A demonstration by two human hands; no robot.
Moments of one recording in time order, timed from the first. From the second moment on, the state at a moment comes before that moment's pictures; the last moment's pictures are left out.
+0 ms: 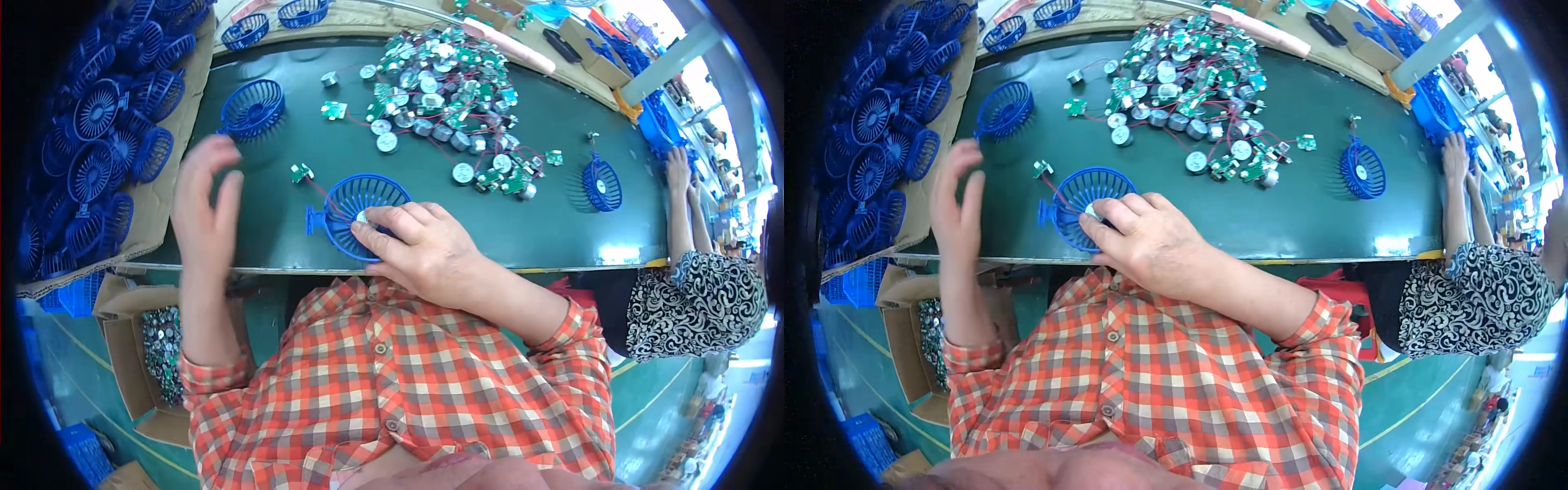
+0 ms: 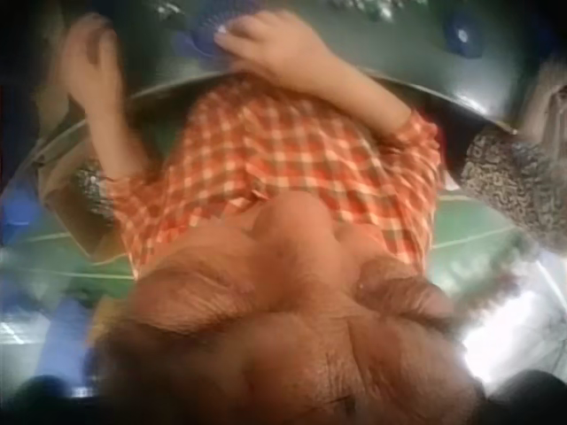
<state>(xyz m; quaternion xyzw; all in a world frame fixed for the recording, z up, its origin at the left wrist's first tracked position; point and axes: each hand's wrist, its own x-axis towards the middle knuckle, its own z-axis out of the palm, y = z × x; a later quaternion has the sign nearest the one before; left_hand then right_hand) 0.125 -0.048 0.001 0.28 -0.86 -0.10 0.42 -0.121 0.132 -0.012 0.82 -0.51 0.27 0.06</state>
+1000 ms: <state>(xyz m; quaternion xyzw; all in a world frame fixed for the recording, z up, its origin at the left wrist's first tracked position) 0.076 0.008 -0.013 0.16 -0.91 -0.24 0.31 -0.235 0.104 0.068 0.68 -0.67 0.20 0.23</state>
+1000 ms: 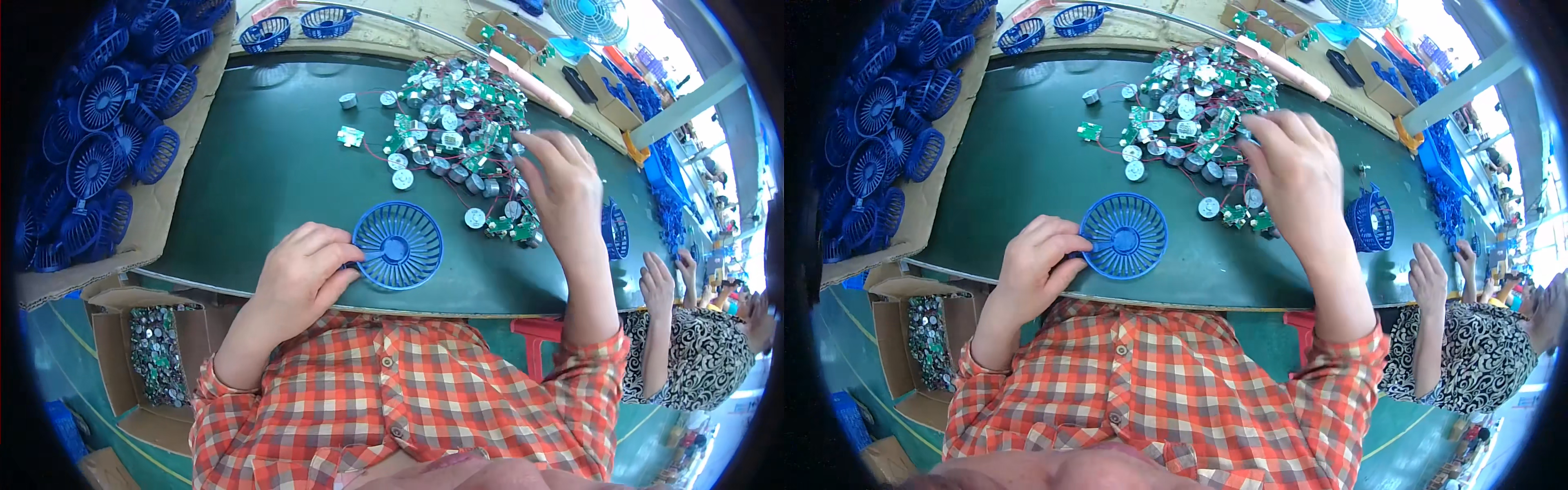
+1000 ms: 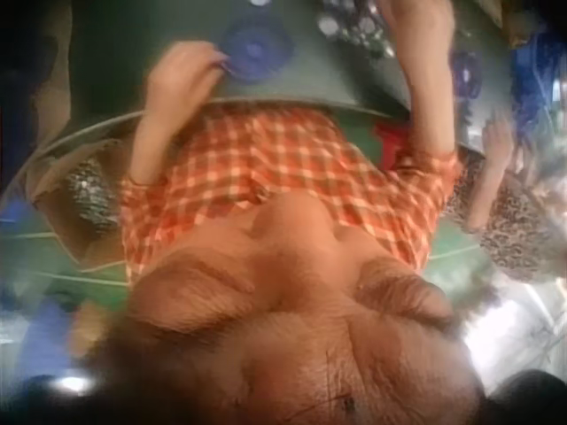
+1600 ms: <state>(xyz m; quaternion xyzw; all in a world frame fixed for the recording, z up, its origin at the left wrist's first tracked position) 0.083 0.002 -0.020 0.10 -0.89 -0.30 0.32 -0.212 0.017 0.112 0.58 -0.61 0.54 -0.01</state>
